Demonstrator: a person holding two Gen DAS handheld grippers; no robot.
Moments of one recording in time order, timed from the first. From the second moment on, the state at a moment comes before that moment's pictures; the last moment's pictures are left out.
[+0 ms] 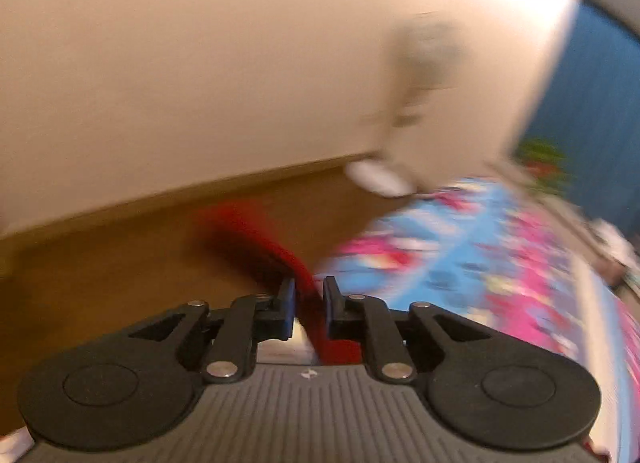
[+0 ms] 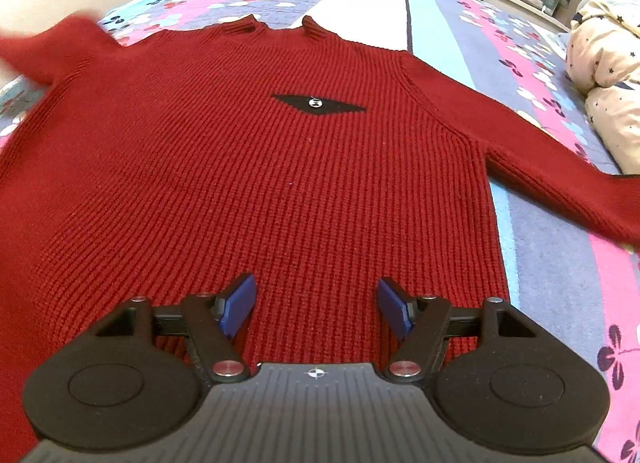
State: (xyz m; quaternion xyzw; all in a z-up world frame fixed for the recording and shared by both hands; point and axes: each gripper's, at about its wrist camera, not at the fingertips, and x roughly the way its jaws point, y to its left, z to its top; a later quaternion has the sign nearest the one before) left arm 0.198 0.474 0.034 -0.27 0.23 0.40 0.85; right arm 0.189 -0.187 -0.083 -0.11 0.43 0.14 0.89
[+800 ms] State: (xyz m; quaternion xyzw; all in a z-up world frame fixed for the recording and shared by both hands) left arm 0.030 0.116 -0.050 -0.10 0.40 -0.05 0.91; right arm 0.131 -0.333 -0.038 0.14 0.35 0.01 0.92
